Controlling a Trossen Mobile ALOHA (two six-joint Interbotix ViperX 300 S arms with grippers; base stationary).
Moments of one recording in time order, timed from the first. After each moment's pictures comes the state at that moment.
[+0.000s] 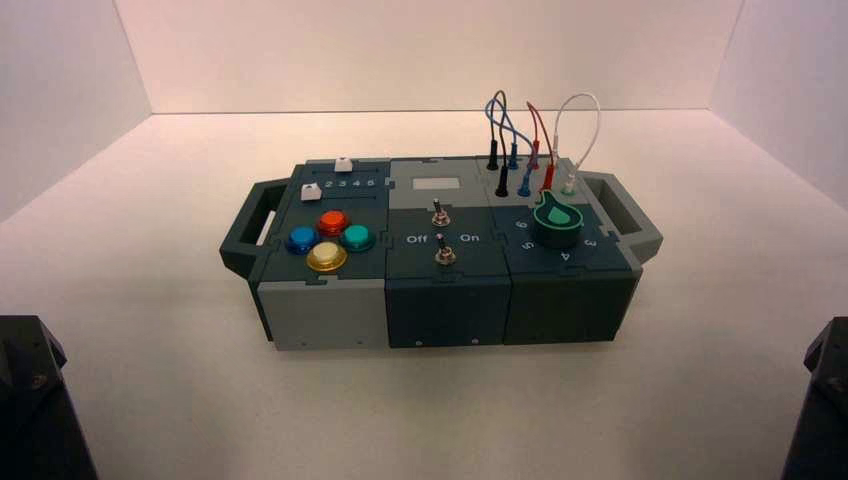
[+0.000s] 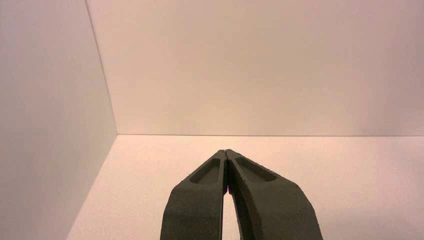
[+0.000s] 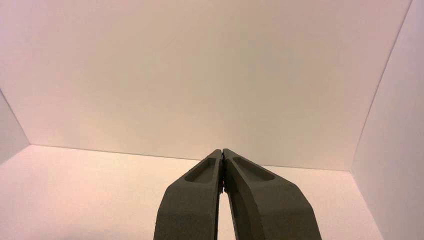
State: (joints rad) left arm -0.04 -0.94 1.16 -0.10 0.01 0.07; right arm 0.15 -0.84 1.10 0.01 -0.14 0.01
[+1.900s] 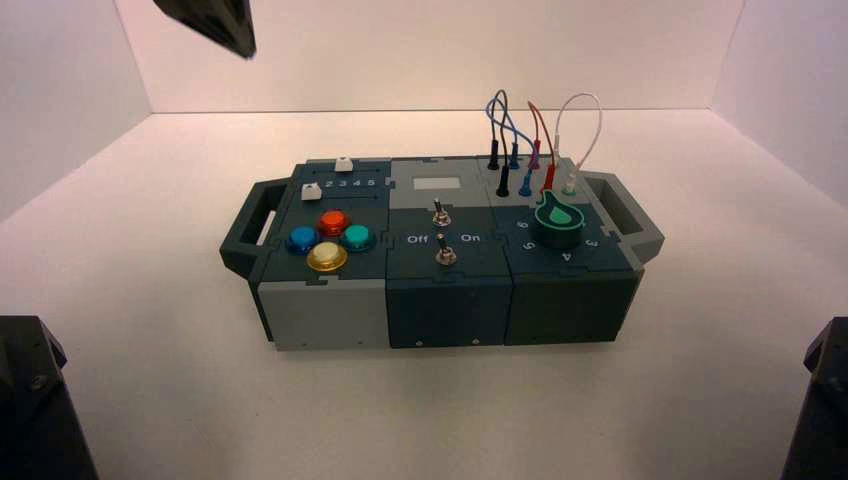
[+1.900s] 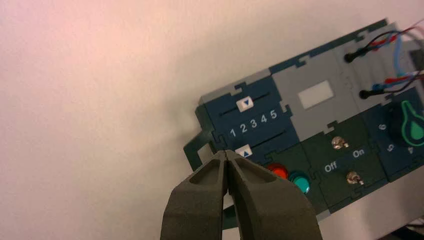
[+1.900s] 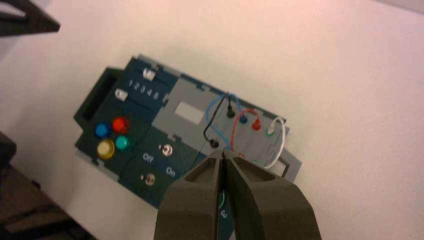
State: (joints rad) left arm -0.38 -0.38 0.78 -0.15 0.73 0.06; right arm 0.53 -0.64 0.83 0.14 0.72 -0.05
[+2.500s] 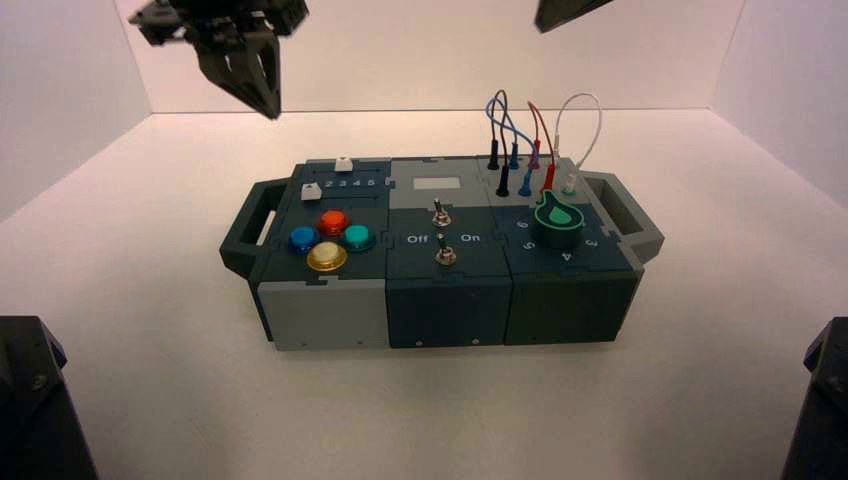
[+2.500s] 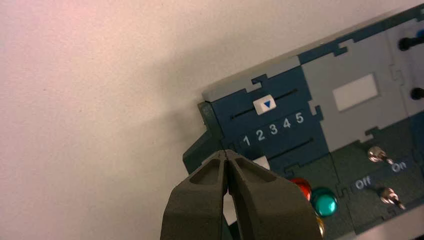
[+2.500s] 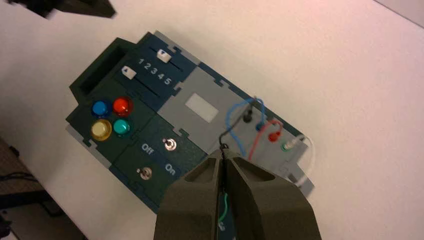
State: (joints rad) left arm -0.38 -0.14 0.75 -0.15 0.65 0.05; right arm 0.64 -0.52 0.84 0.13 0.59 -0.14
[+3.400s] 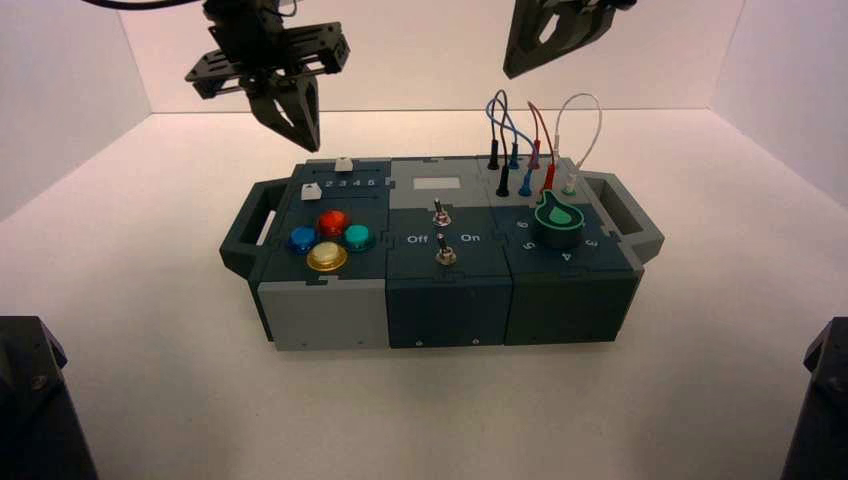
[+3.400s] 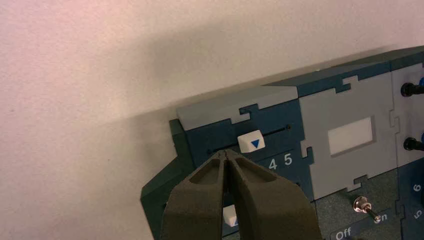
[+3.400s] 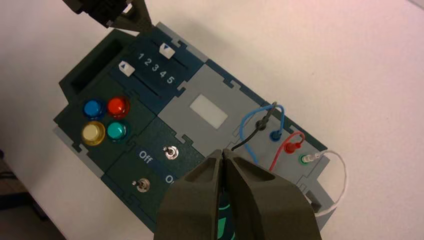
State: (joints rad) left arm -0.42 0.03 0.71 -0.29 0.53 -0.01; right arm 0.66 -0.40 0.87 0.13 0.46 -0.14
